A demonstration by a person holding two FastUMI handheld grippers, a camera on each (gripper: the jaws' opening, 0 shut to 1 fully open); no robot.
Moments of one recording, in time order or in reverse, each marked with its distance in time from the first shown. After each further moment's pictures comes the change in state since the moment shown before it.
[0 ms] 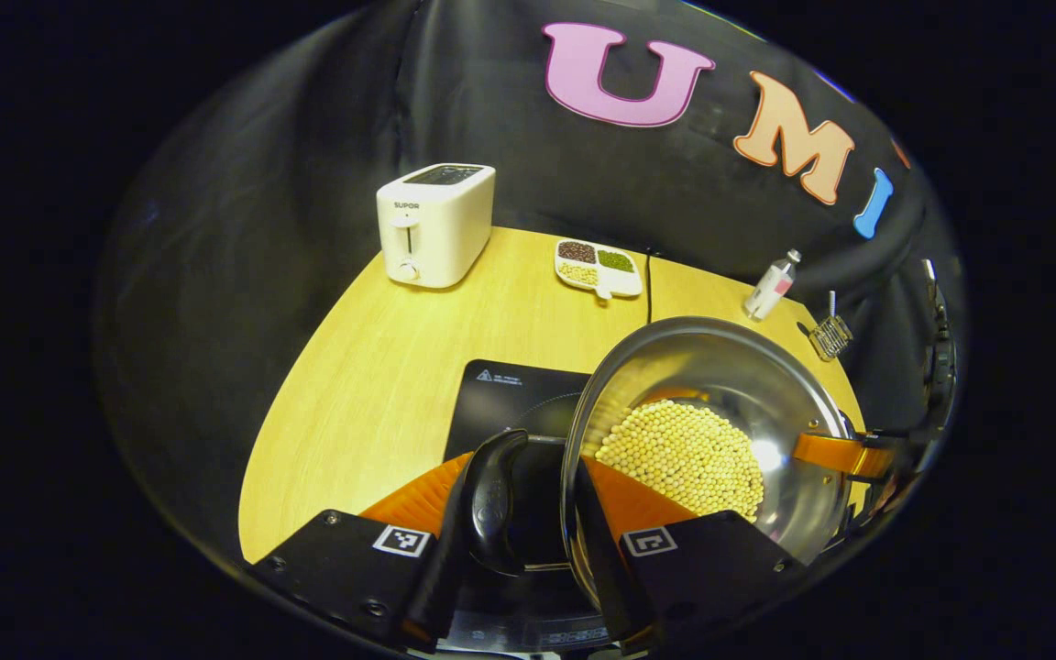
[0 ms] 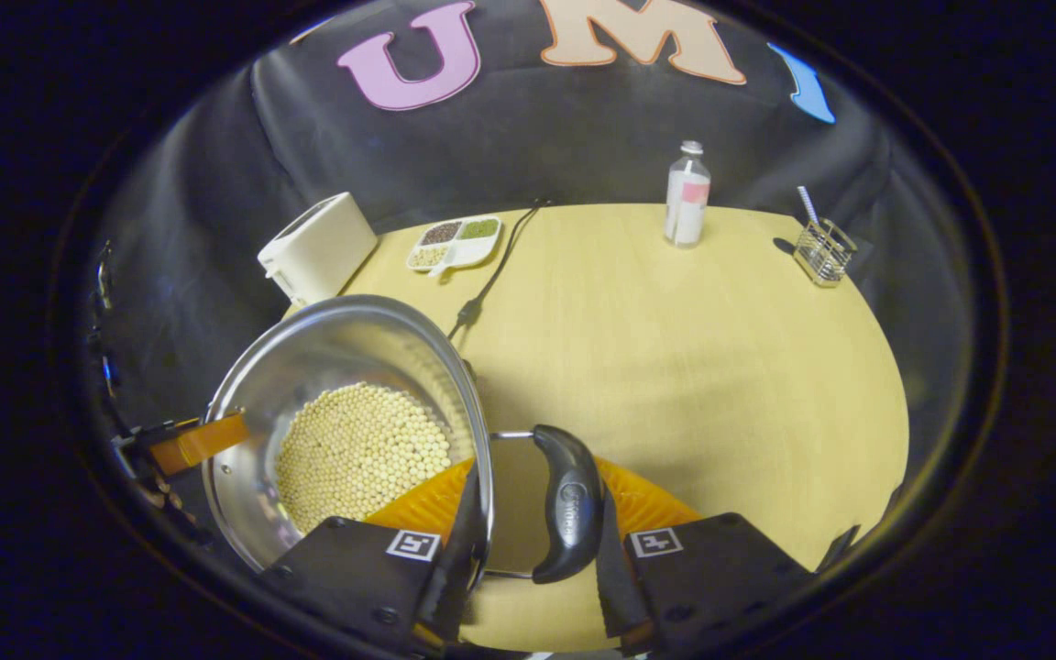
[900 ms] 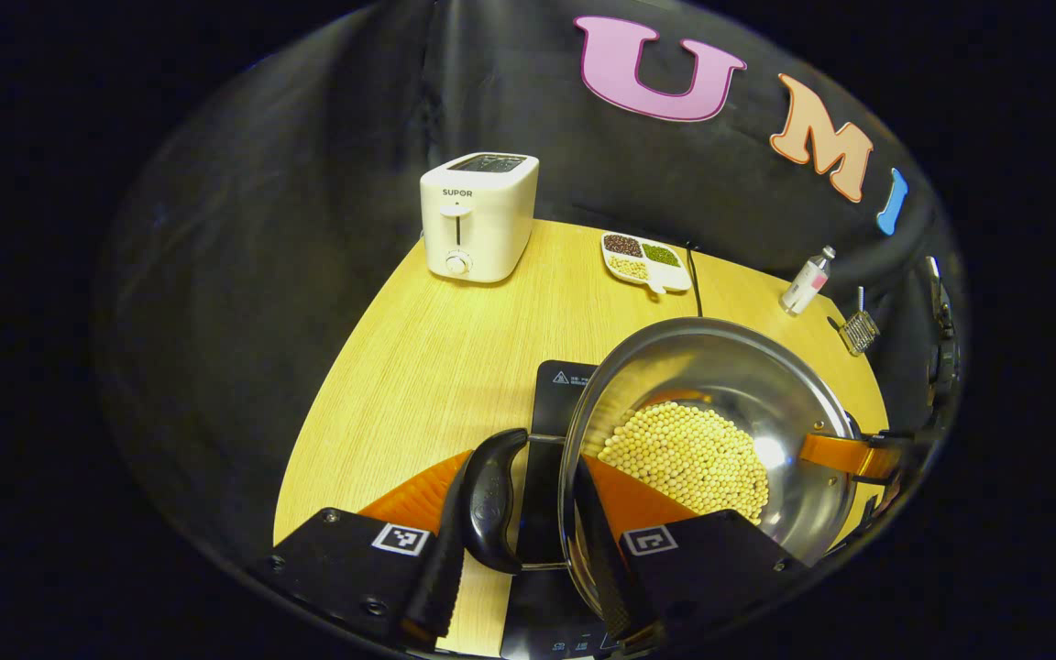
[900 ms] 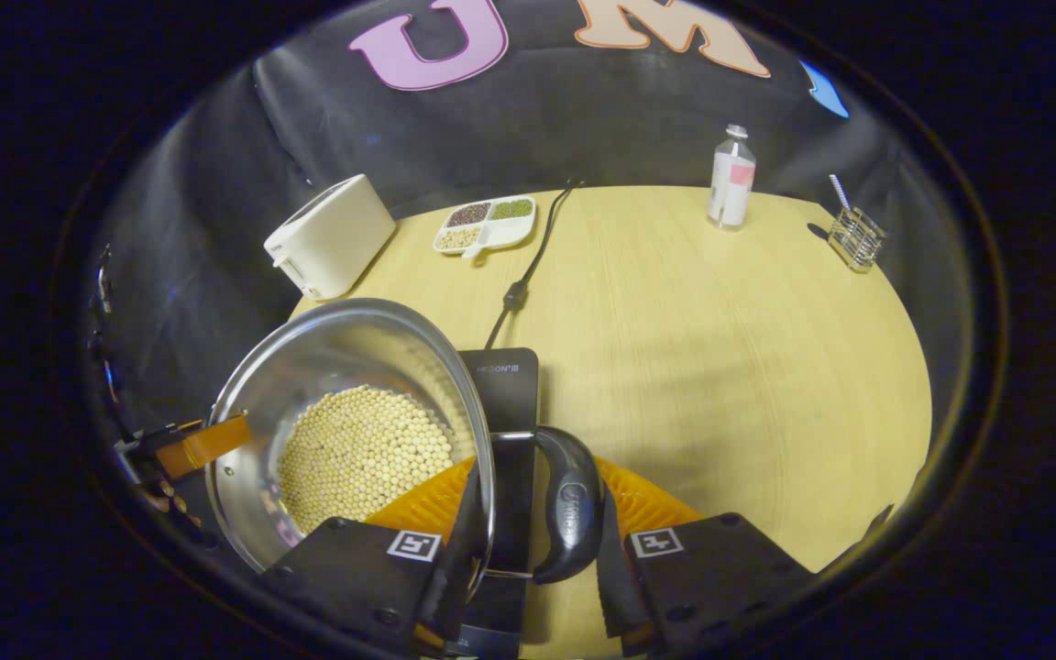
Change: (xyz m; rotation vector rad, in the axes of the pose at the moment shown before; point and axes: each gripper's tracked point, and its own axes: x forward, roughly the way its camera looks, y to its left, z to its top) left arm 0.017 0.052 -0.003 0.015 0.018 0.050; right arm 0.031 0.053 -0.017 0.011 0.036 0.024
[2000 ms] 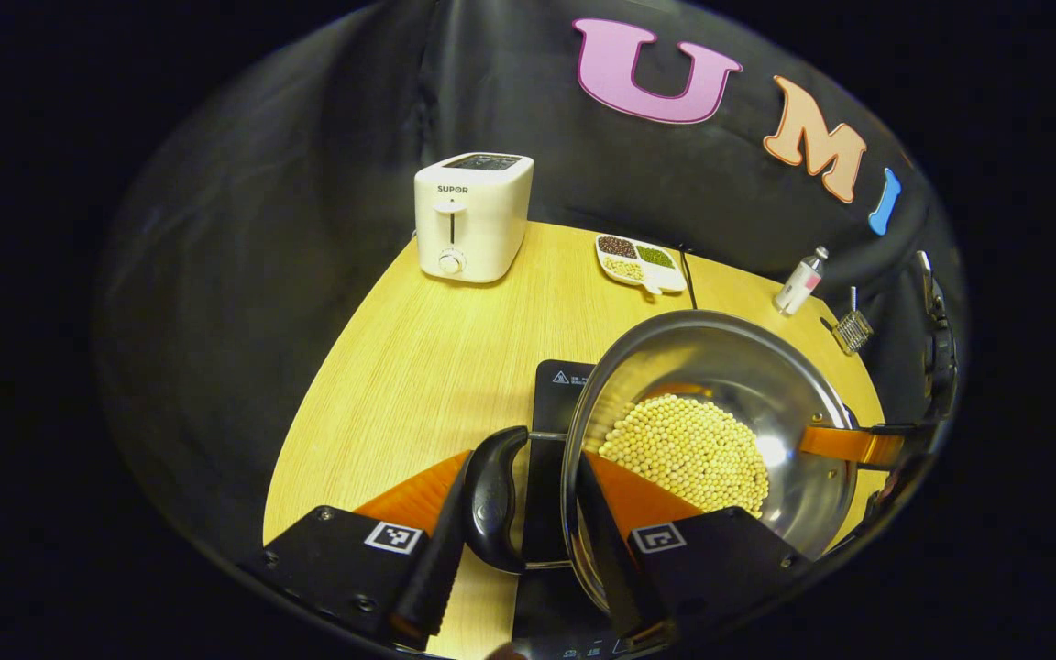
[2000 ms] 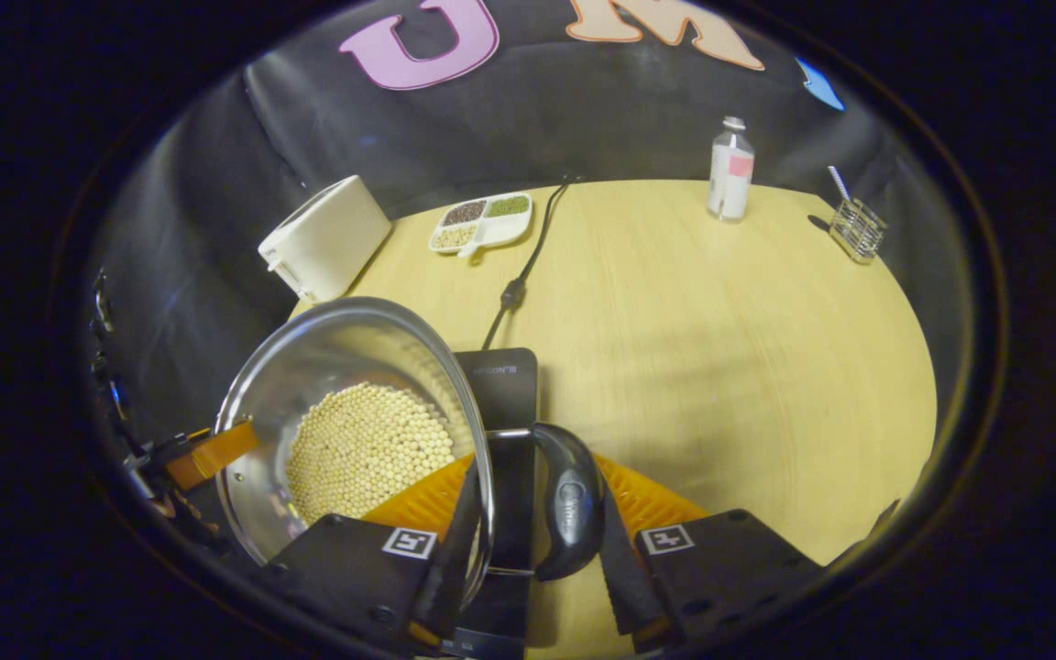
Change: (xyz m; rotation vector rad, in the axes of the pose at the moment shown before) left arm 0.010 -0.001 -0.002 0.007 -0.030 -0.044; right arm 0.005 -0.002 0.001 0.020 0.014 0.008
